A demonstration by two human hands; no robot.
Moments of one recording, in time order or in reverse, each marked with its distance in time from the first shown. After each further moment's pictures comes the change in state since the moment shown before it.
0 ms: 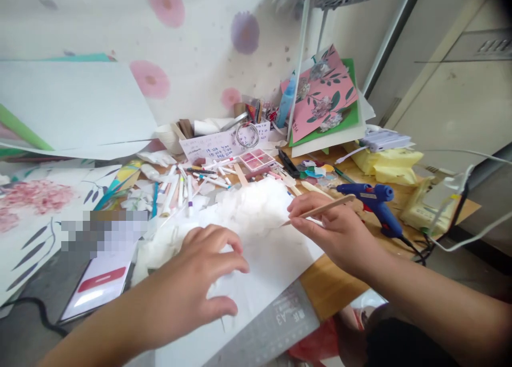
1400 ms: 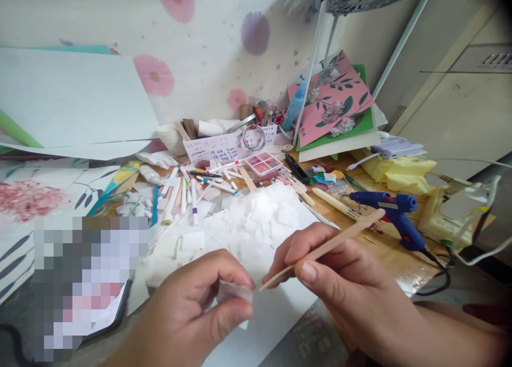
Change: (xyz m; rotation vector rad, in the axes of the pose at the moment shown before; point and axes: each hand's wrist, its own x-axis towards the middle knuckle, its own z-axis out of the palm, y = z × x) left_hand -0.013 -0.008 0.020 -0.753 0.311 -0.101; right_hand -0.020 -0.043 0.048 0.888 -0.162 0.204
